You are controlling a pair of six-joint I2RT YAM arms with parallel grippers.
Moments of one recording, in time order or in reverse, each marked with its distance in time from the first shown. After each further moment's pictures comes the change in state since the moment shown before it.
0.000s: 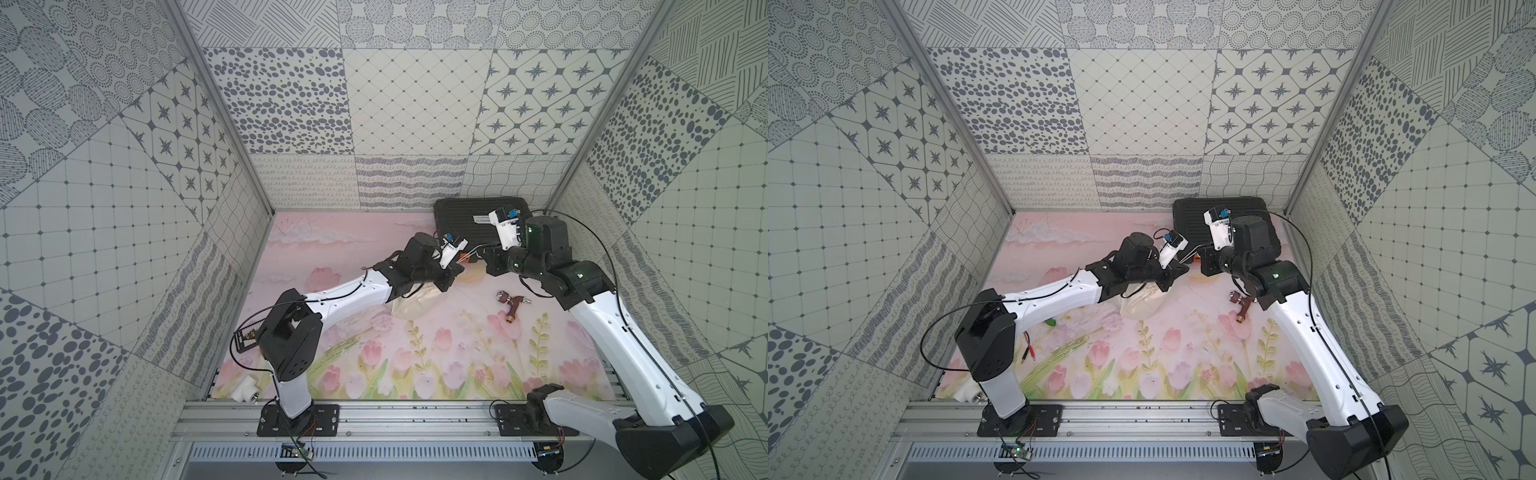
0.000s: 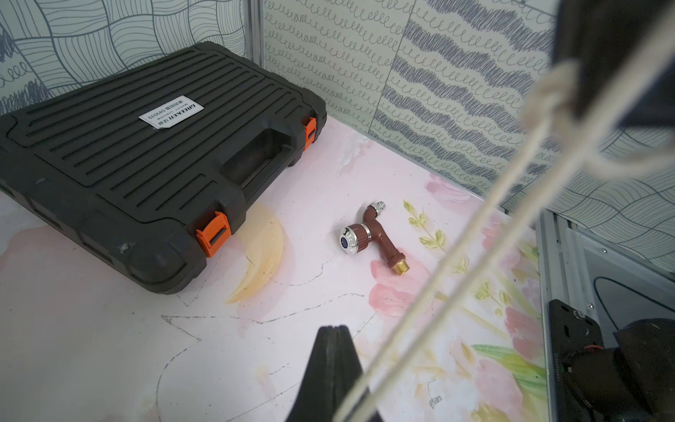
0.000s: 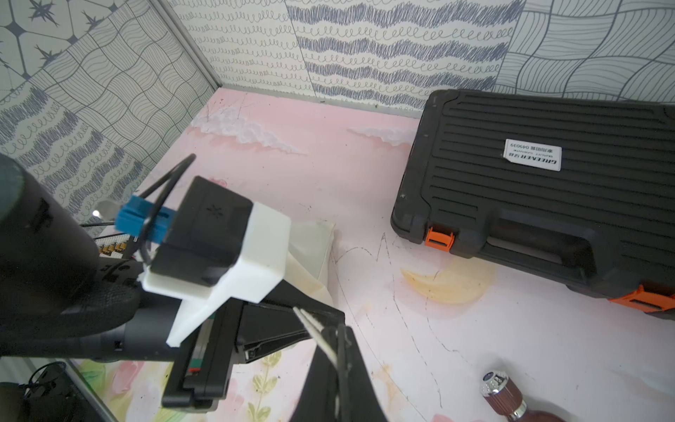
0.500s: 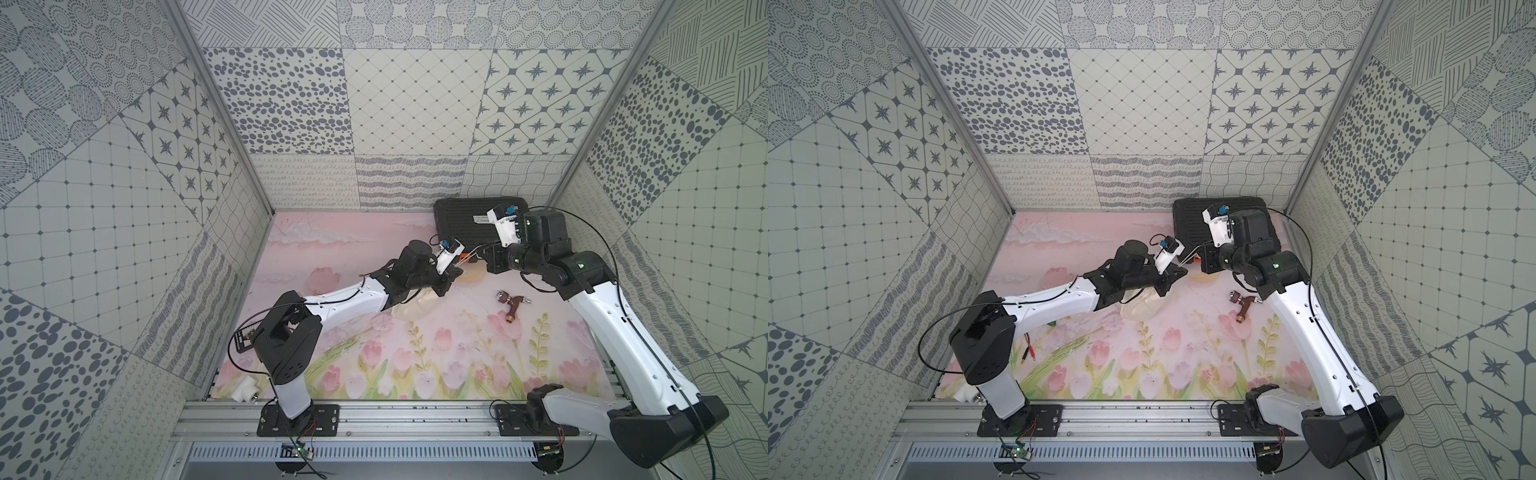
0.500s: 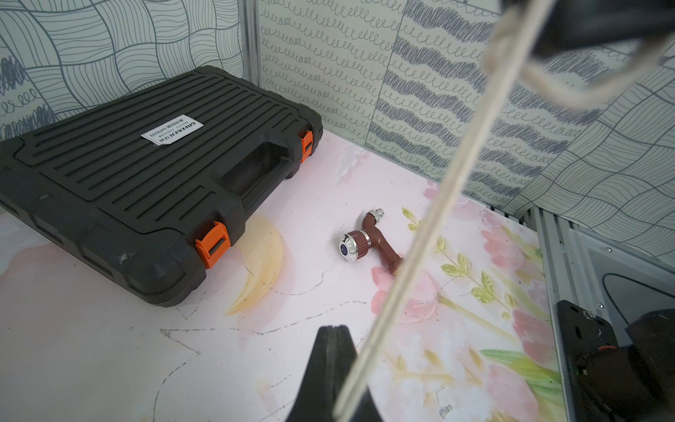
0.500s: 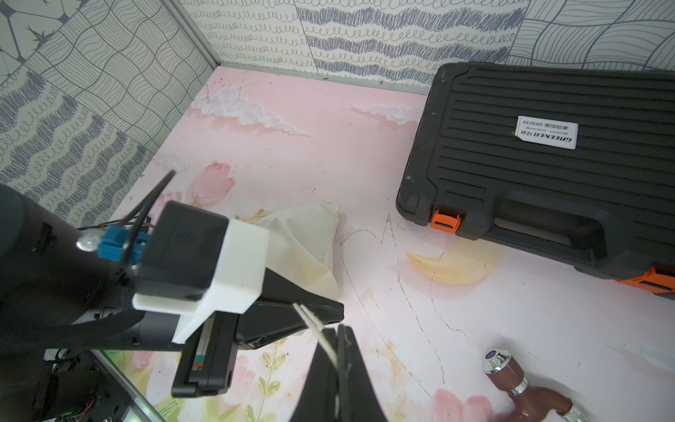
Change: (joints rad) left arm 0.000 -0.036 -0.127 0.160 0.007 0.013; right arm -0.014 0.050 0.080 -0.101 -0.030 -0.004
